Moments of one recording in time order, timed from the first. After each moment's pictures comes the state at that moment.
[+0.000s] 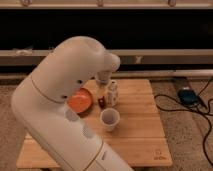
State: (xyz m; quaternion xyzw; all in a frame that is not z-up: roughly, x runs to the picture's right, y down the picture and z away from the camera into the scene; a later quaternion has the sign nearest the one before) arm -0.031 0.011 0.899 -0.27 -0.09 0.00 0.96
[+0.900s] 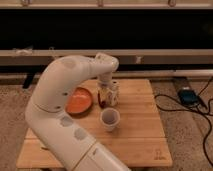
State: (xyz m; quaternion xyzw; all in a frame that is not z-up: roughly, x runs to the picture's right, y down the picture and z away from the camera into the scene) arm -0.011 0.028 0.937 -0.33 -0.03 0.06 0.94
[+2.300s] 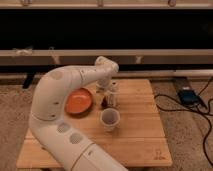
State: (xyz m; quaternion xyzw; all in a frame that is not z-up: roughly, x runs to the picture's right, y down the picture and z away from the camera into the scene) arm -0.029 0.060 0.939 -0.36 -0.06 0.09 0.93
